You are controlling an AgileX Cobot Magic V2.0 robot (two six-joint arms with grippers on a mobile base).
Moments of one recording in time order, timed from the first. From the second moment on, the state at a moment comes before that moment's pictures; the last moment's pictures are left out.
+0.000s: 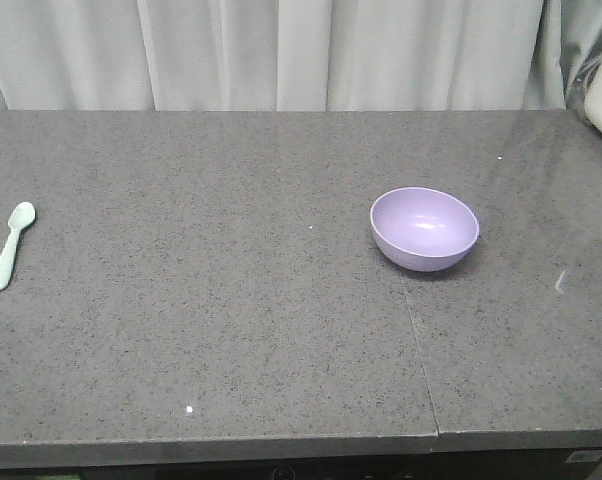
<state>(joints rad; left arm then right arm) -0.04 -0.01 0.03 0.01 0.10 -0.01 -0.01 -0.01 0.03 0.05 0.08 -0.10</state>
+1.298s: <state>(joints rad) -0.04 -0.01 0.03 0.01 0.10 -0.01 -0.01 -0.01 0.03 0.05 0.08 -0.10</state>
